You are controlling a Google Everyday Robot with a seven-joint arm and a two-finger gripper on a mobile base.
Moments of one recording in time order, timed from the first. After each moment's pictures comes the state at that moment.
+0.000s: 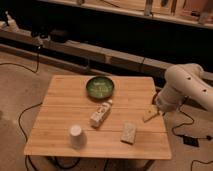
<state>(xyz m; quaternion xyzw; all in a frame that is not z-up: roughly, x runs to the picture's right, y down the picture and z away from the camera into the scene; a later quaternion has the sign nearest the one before) 0.285 0.129 0.689 -0.20 -0.31 -0.70 0.61</state>
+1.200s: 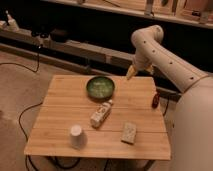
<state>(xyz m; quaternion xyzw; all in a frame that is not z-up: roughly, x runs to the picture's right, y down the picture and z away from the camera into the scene) 0.179 -0.067 0.805 -0.18 -0.20 -0.77 0.58</state>
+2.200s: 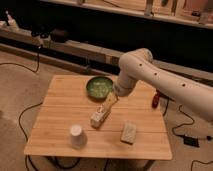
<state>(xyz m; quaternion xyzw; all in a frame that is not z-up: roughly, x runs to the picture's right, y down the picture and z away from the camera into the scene) 0.075 0.107 0.688 -0.04 -0.36 -0.82 0.44</state>
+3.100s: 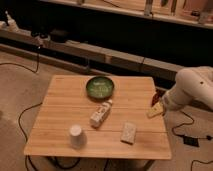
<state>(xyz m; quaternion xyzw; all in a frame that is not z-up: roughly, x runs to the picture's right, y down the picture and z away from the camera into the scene) 0.316 0.098 0.685 -0.16 -0.25 -0.71 0.64</state>
